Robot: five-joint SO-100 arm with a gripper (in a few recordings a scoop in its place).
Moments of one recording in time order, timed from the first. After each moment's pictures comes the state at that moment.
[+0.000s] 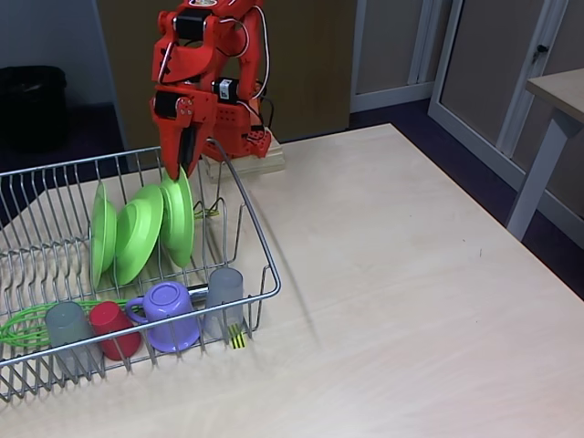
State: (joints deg) arm 32.7 134.0 131.6 63.9 17.4
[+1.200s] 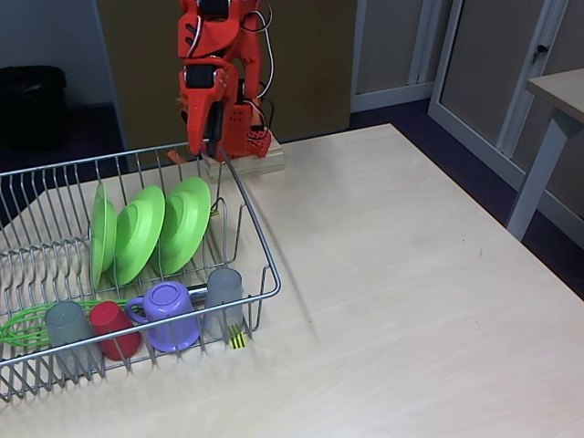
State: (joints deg) arm 20.4 145.5 128.7 71.8 9.5
